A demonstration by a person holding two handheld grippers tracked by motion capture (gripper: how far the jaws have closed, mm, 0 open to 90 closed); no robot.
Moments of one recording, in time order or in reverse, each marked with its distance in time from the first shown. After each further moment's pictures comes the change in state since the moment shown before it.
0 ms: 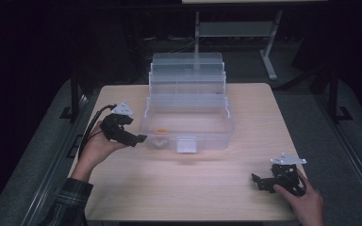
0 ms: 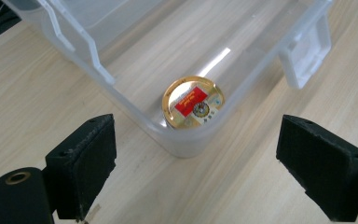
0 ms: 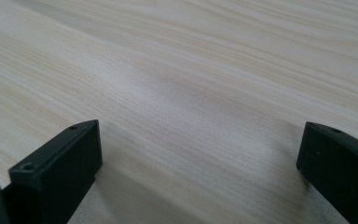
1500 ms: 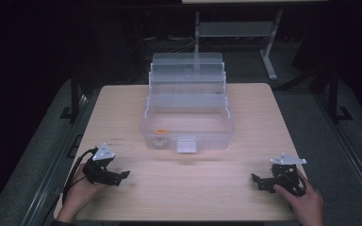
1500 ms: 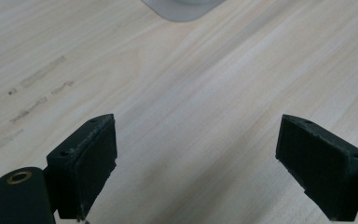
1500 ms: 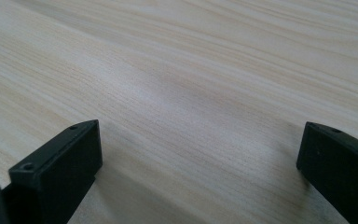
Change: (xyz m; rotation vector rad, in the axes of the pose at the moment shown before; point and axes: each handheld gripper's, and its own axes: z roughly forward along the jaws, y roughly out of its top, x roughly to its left) left arm -0.034 -0.131 0.006 0.017 0.073 -0.105; right arm 0.000 0.000 0.000 0.001 0.000 0.001
